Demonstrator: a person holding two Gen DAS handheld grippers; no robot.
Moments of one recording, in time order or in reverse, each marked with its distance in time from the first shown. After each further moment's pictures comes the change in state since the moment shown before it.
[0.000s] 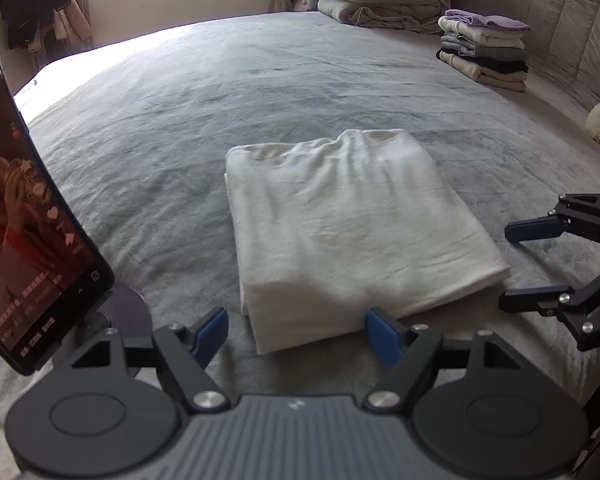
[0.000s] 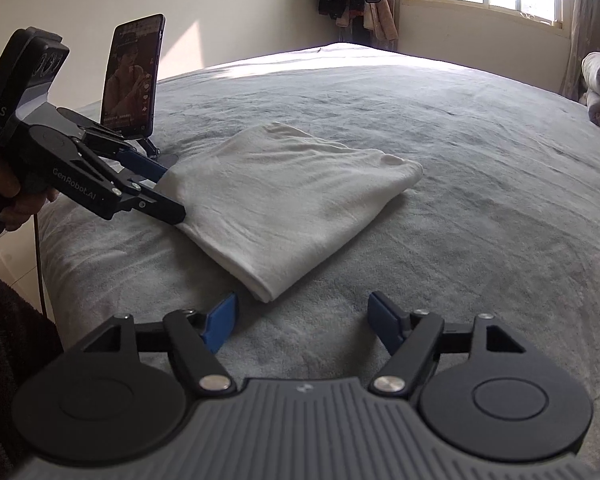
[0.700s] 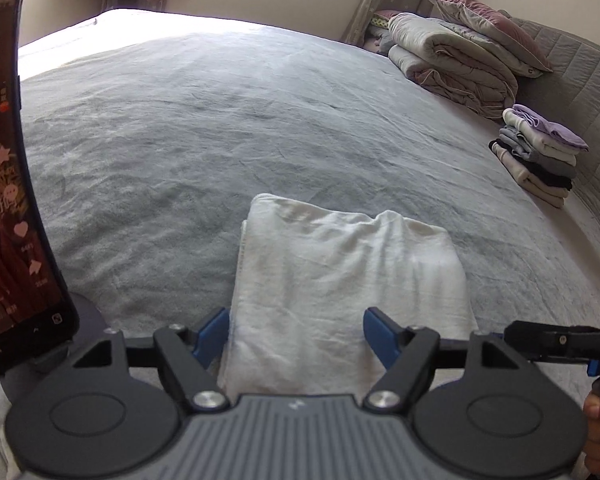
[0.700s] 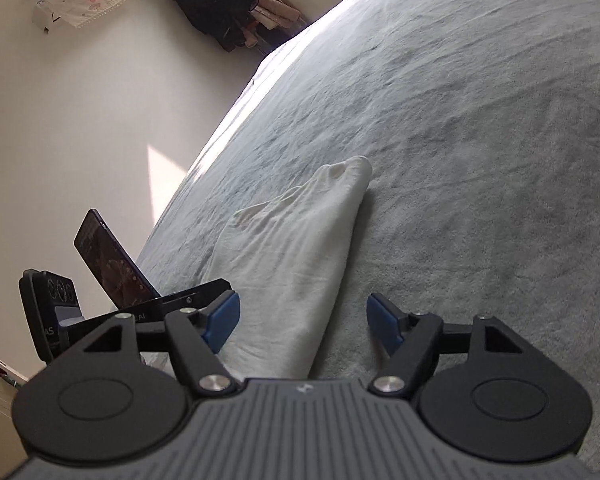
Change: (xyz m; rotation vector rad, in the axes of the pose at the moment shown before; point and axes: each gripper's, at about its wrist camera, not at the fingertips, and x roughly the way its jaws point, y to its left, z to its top) left arm 0.028 0.021 0.035 -0.366 -0.104 -0.037; right arm 0.020 -0.078 0.019 0.744 -0.052 0.244
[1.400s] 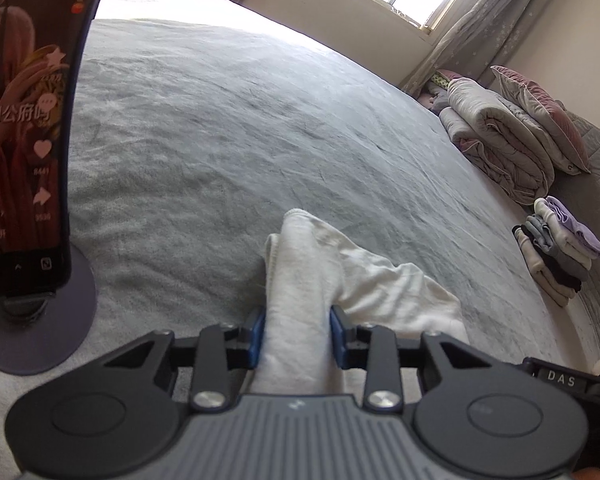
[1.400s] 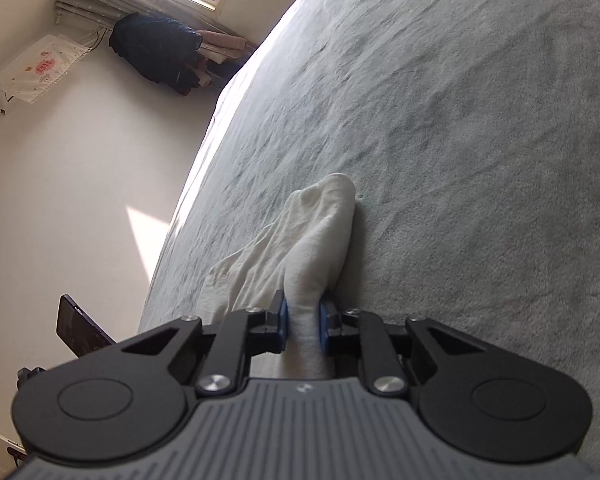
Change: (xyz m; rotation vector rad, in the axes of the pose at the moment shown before) left arm 0.004 0.009 -0.006 -0.293 -0.087 -0.011; right arm 0.042 -0.001 0.015 0.230 -0.065 -0.014
